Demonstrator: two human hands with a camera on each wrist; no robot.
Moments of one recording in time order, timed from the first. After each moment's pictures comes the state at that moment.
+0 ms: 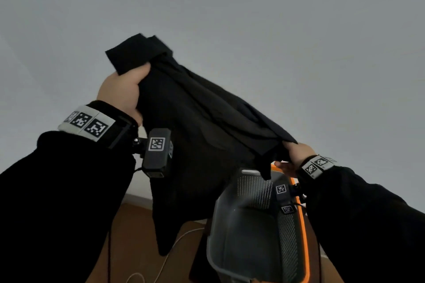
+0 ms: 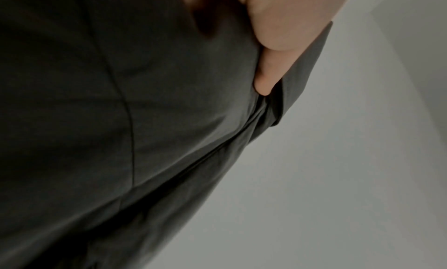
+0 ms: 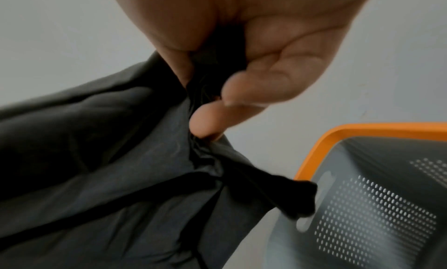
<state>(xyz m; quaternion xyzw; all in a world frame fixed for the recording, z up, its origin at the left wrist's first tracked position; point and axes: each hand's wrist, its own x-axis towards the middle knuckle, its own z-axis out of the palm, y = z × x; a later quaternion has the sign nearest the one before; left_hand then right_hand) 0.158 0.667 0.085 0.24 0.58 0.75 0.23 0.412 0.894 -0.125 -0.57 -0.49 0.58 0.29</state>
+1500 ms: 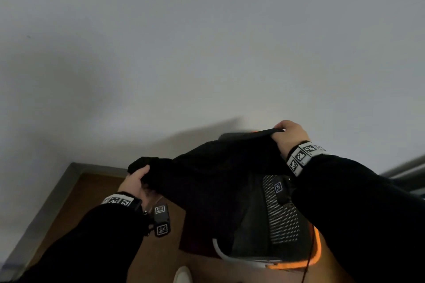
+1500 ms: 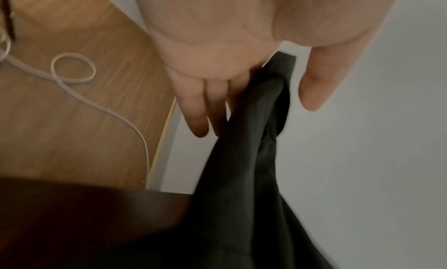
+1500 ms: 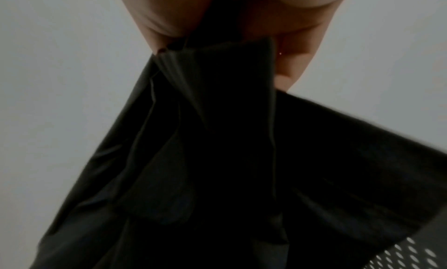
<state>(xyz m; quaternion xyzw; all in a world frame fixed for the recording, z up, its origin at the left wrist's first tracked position) 0.026 0.673 -0.305 -0.10 0.63 0.57 0.51 0.363 0.903 -0.195 -0.66 -0.66 0.31 0.17</state>
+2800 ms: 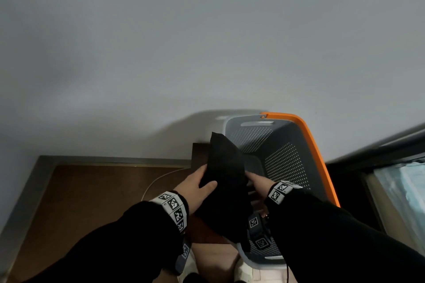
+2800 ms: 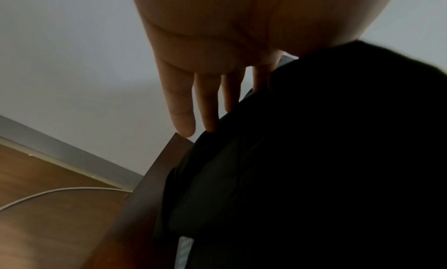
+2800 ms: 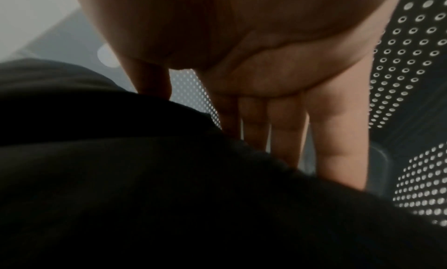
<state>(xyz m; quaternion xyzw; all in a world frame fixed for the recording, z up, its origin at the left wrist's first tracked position) 0.087 0.723 -0.339 0.49 0.65 0.17 0.56 0.309 0.805 -0.351 -0.72 -0.29 0.63 -0.04</state>
